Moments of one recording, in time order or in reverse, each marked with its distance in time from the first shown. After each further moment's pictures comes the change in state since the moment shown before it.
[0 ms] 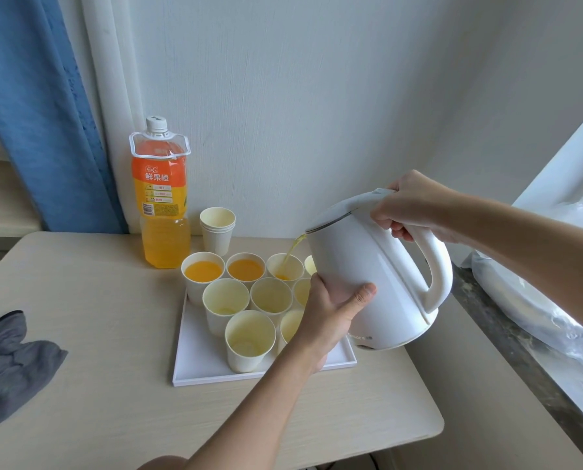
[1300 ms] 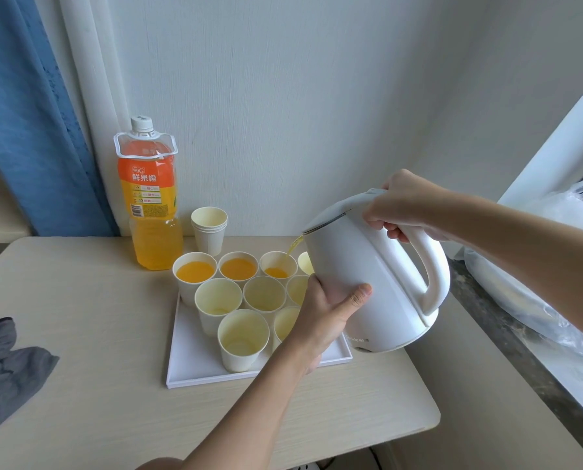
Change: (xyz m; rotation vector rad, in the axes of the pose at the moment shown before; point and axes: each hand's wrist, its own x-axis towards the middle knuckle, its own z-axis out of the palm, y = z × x) left_hand 0.000 -0.007 0.002 -0.039 -0.046 -0.039; right_hand -0.001 0.006 0.002 -0.062 0.015 0.043
